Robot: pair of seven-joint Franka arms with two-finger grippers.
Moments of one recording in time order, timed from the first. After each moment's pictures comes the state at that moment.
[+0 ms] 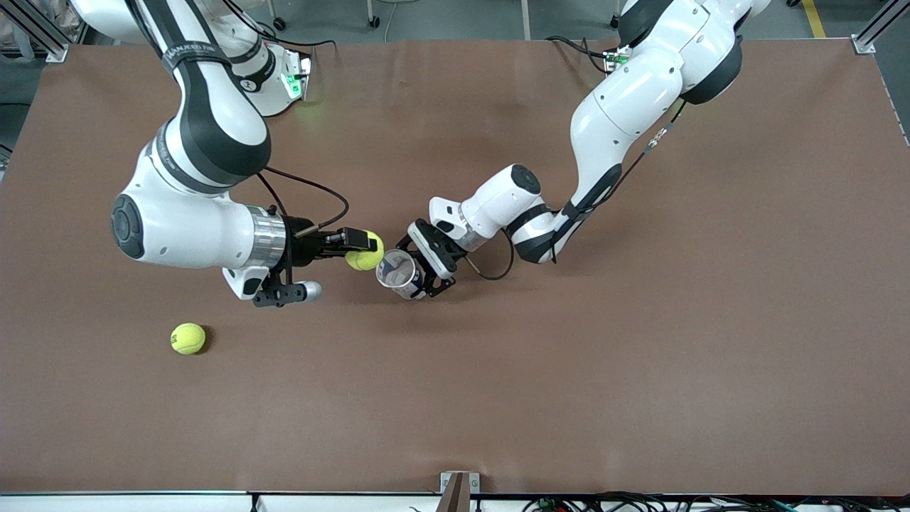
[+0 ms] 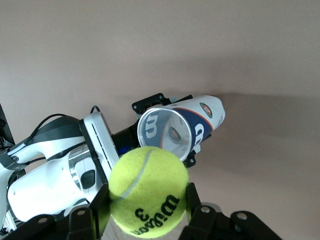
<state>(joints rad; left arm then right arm) -0.41 1.00 -0.45 -1.57 0.50 3.34 -0.16 0.26 0.41 0.10 -1.50 0.61 1.84 0.15</state>
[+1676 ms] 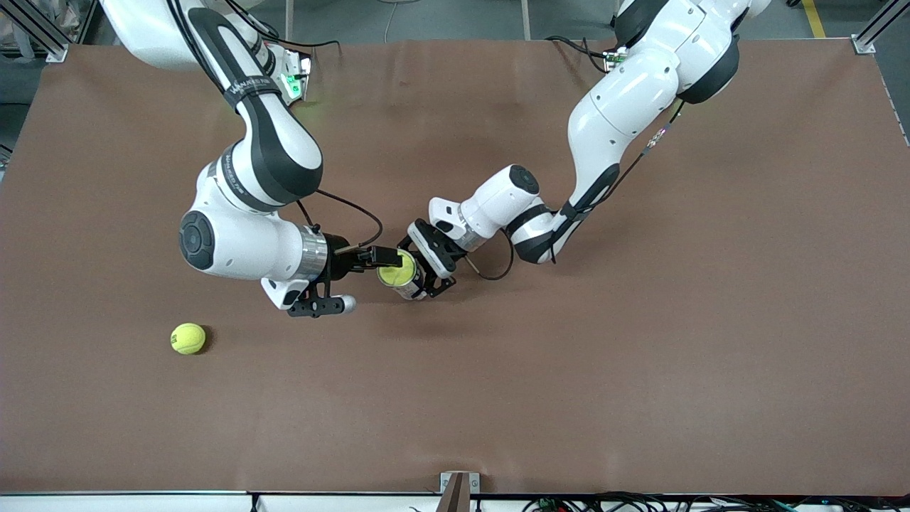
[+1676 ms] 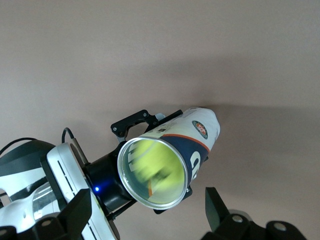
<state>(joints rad) -0.43 1.00 -0.43 -1.57 0.50 3.35 -0.15 0.33 0.49 0.10 -1.51 0.54 1.97 0.23</state>
